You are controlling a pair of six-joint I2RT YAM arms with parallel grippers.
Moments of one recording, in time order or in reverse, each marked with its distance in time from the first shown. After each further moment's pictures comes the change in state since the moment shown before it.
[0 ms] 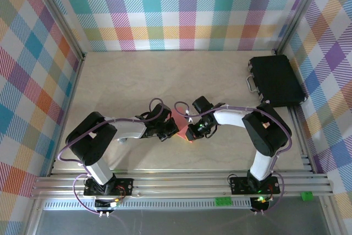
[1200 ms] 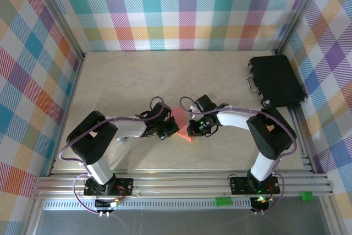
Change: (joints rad) left arm 0.013 0.010 0.014 0.007 0.011 0.064; right arm -0.003 -0.042 -0.033 0.081 0.056 0.236
